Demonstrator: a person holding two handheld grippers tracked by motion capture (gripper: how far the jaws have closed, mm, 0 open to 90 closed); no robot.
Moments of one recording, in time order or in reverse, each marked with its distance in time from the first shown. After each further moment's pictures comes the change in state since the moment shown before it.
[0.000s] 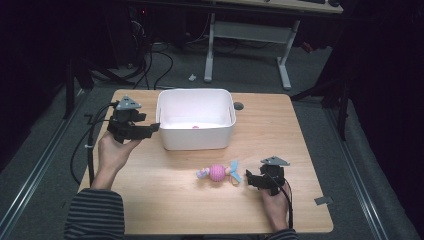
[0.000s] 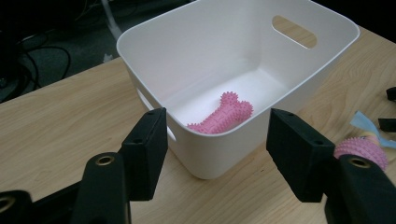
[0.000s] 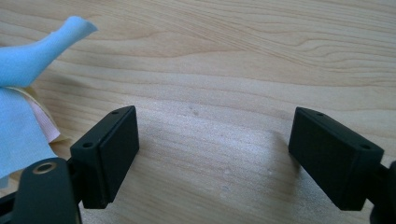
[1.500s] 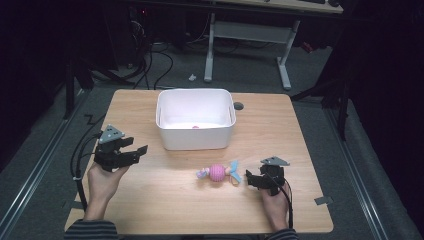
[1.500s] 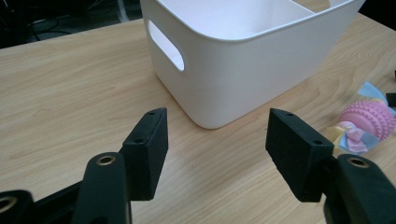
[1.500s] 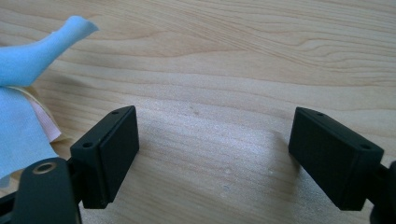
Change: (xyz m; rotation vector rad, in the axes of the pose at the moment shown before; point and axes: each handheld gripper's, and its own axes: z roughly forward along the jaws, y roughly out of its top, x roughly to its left) left arm -0.002 -0.080 -0.014 -0.031 0.028 -0.085; right arm 0.000 0.000 0.000 -0.001 0.000 0.000
